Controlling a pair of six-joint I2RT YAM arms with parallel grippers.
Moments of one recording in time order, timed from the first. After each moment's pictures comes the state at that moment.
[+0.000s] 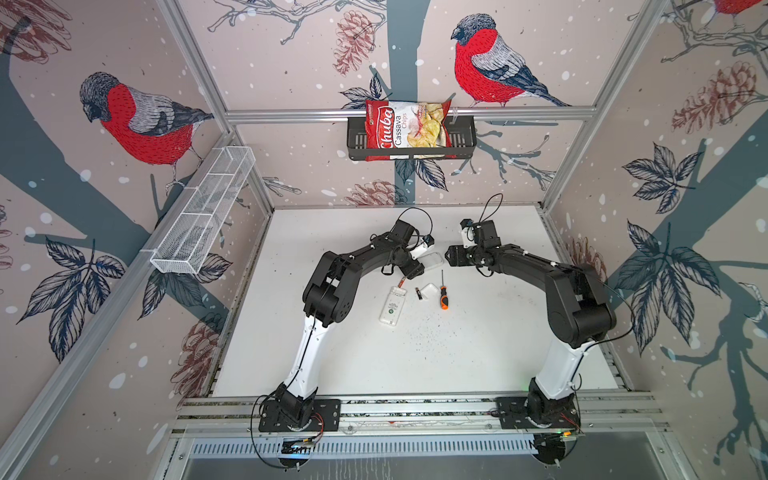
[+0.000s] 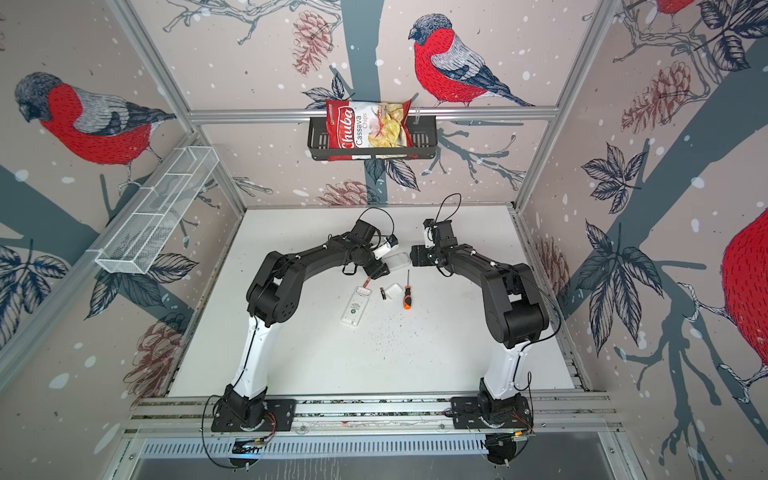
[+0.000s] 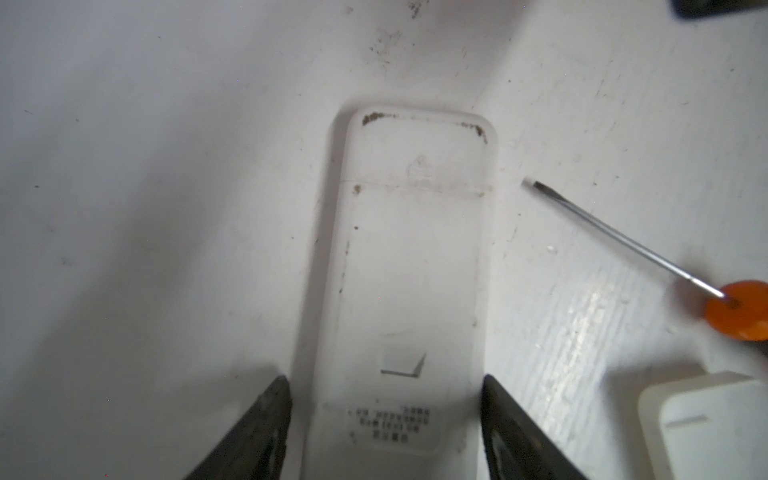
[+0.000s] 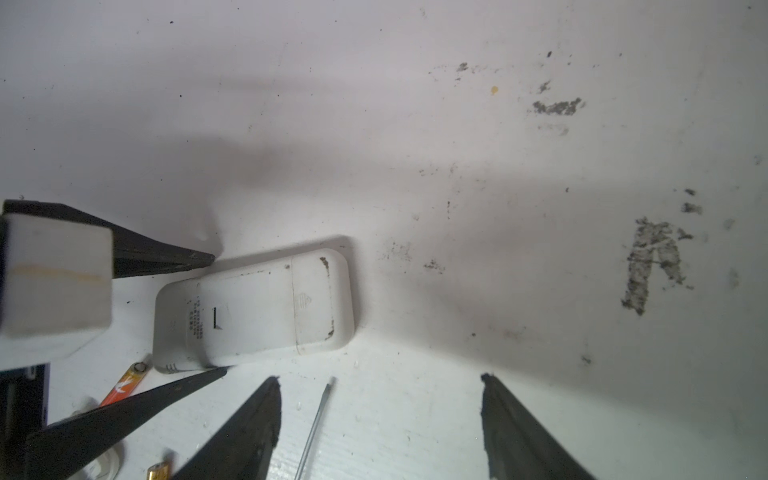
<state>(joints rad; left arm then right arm) -0.55 2.29 1.71 -0.44 0.28 0.45 0.34 1.85 1.18 -0.18 -0.17 0.13</state>
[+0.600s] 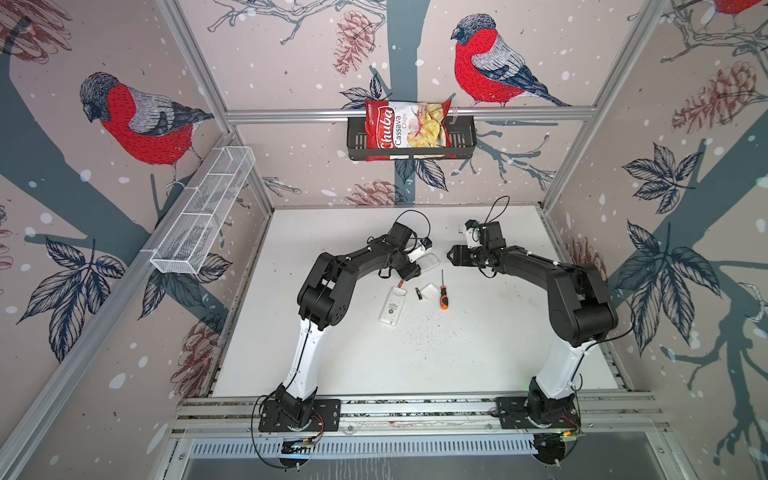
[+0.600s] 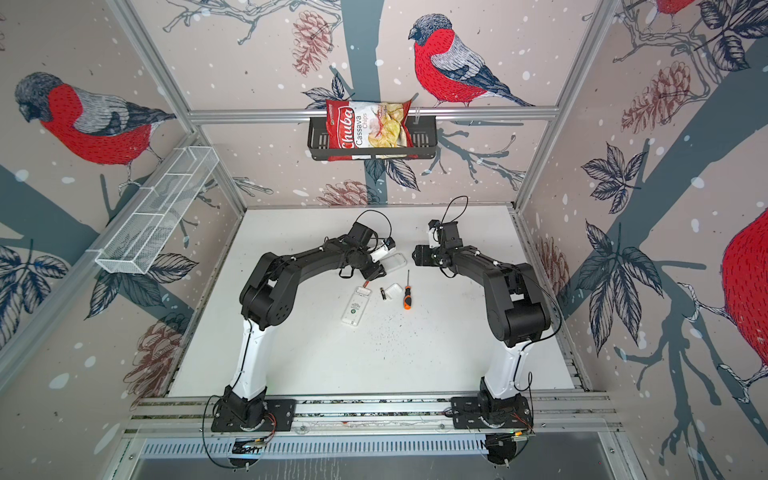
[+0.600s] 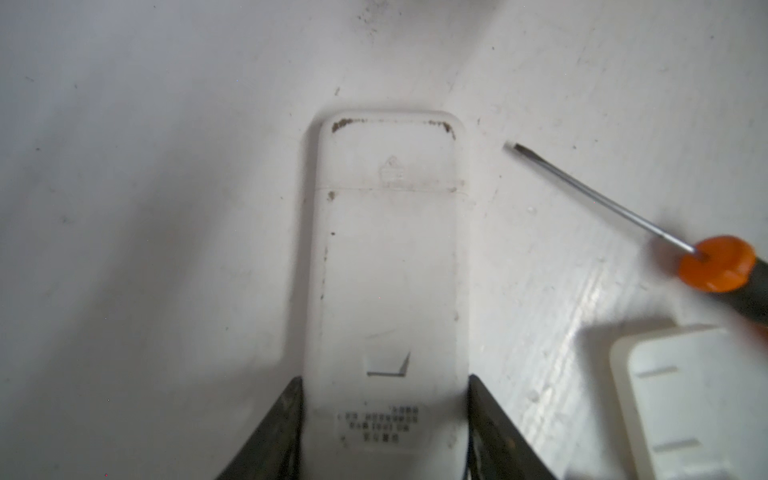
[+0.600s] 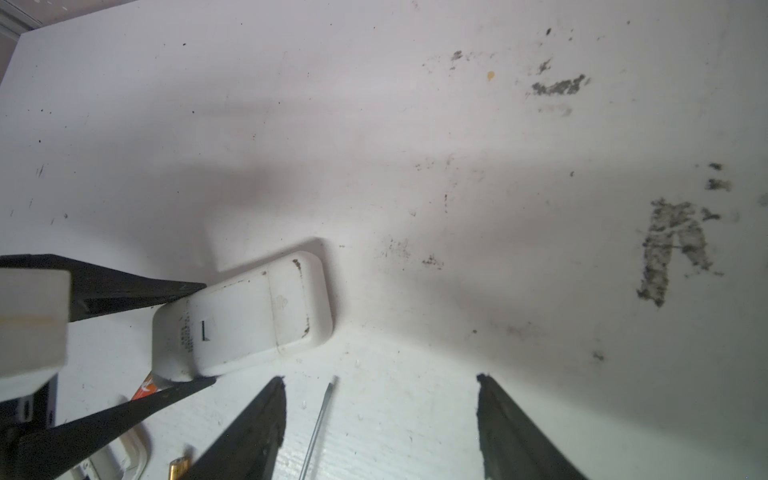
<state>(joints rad) -0.55 2.20 1.61 -0.42 0.28 0.45 0.29 1.85 1.15 -0.14 -0.27 0.18</state>
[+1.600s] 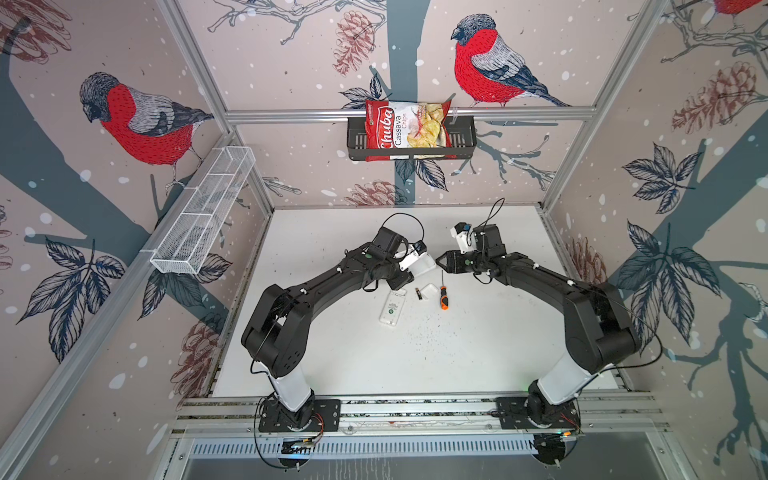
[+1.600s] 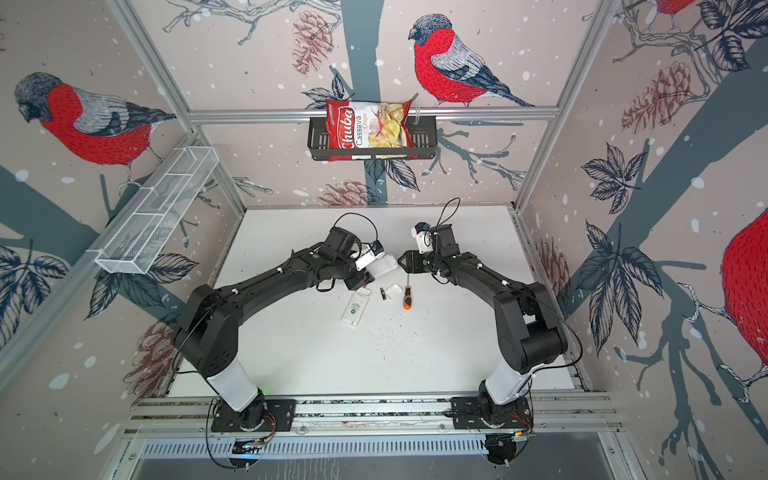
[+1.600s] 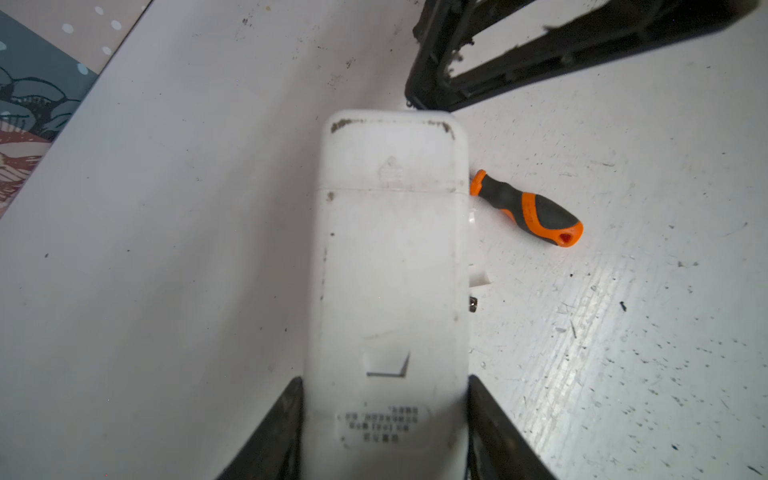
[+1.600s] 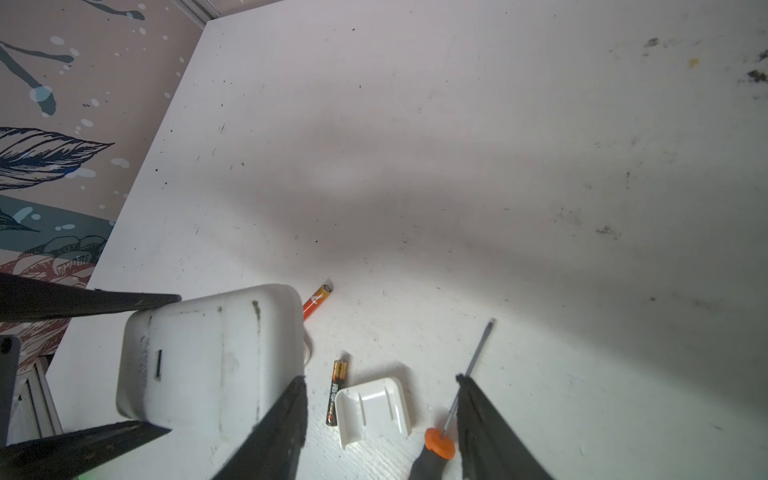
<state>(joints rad) -0.63 1.71 1.25 -0.44 0.17 0.42 0.40 1.66 1.05 -0.15 -0.43 0.22</state>
